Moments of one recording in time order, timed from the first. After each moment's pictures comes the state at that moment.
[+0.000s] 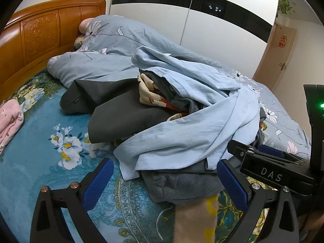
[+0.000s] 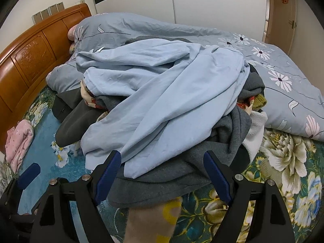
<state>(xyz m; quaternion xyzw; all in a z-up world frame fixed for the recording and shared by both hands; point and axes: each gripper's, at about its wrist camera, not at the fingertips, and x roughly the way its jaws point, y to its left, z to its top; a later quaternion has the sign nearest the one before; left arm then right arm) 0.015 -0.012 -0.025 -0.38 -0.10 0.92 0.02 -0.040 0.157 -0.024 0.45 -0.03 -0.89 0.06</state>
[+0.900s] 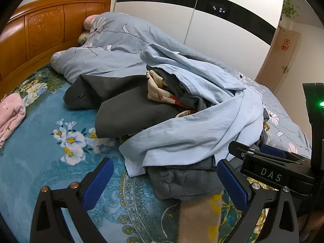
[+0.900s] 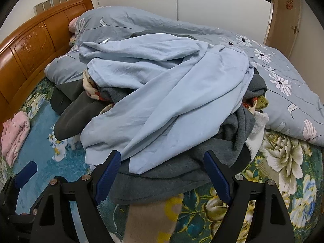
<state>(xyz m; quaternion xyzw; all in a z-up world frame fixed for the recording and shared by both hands) 0.024 -0.027 -0.031 -0.38 -0.11 0.92 0.01 -0.038 0.139 -0.027 0.47 0.00 -0.88 0.05</state>
